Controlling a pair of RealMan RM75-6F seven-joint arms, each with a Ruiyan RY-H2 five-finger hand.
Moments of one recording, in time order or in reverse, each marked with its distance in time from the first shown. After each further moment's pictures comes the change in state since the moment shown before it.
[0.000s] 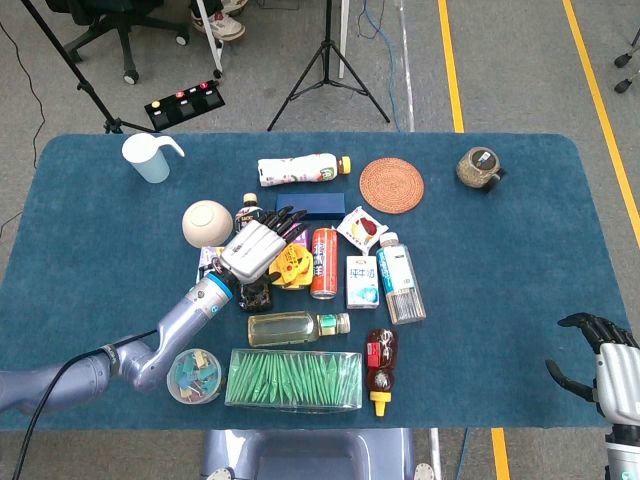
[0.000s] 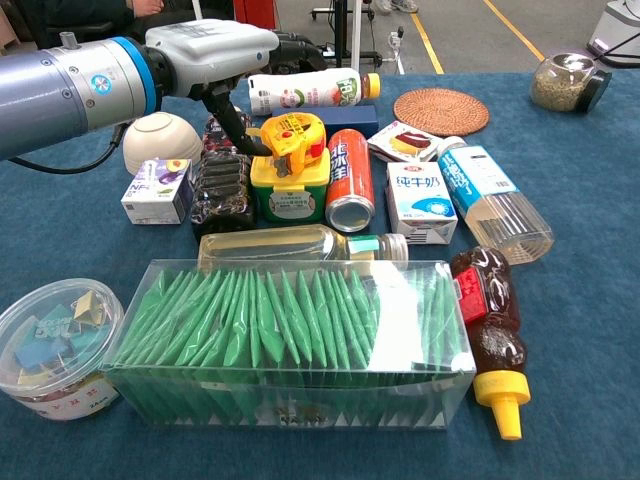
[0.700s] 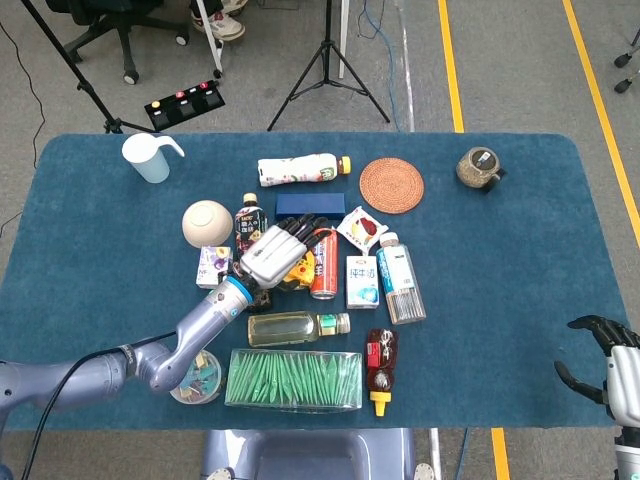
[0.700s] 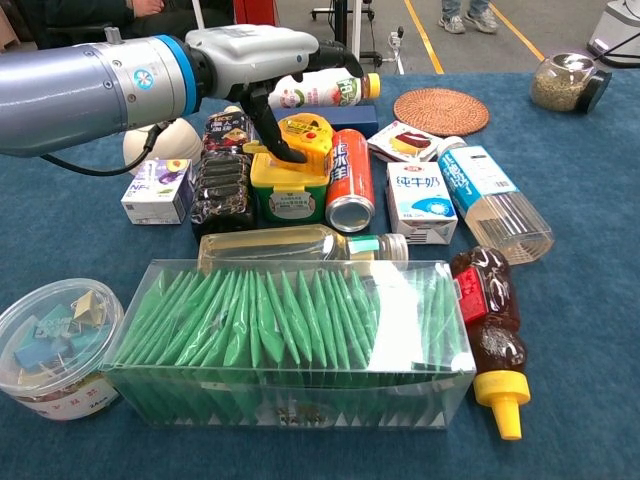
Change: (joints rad) left arm -0.070 -0.020 -0.015 -0.052 -0.128 -0.048 0.063; right arm -0.011 0.000 0.003 0.043 0.011 0.001 0.055
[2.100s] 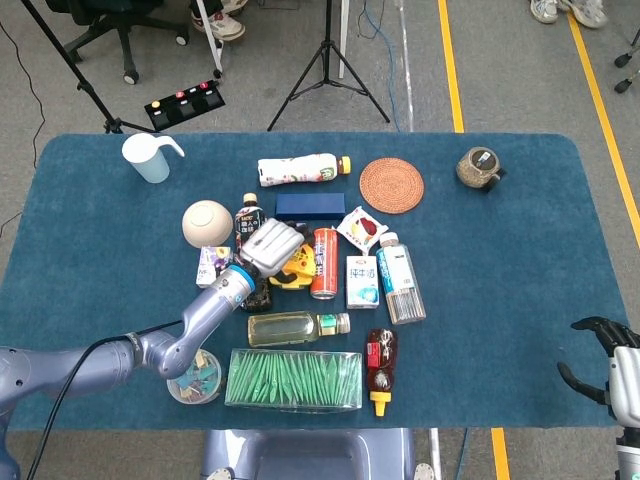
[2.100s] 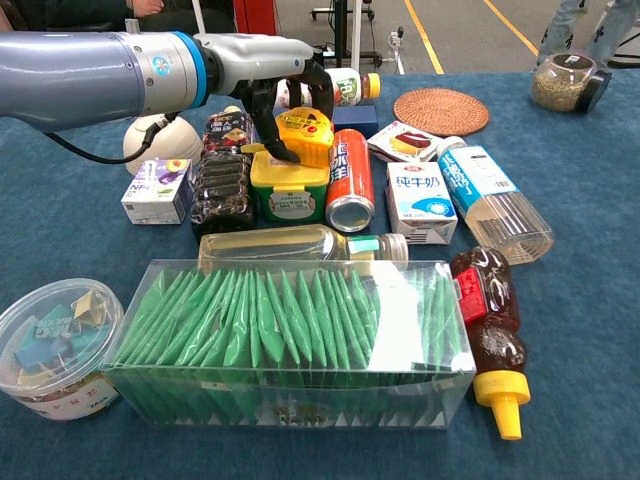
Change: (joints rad) left arm -0.095 0.015 0.024 0.043 -0.217 -0.059 0.022; right arm -0.006 0.002 0.006 -0.010 0.018 -0.003 -0.021
